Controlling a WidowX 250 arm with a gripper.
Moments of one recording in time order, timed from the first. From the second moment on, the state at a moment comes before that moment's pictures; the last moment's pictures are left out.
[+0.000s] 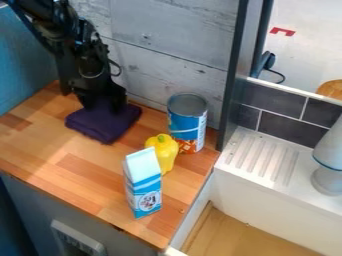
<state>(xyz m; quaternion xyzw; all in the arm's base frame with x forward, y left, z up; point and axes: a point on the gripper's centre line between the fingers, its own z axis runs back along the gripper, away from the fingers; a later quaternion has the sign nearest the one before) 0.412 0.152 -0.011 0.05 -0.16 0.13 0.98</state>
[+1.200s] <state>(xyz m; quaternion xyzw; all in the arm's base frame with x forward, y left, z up) 0.311 0.118 -0.012 0.01 -0.14 0.05 0.99</state>
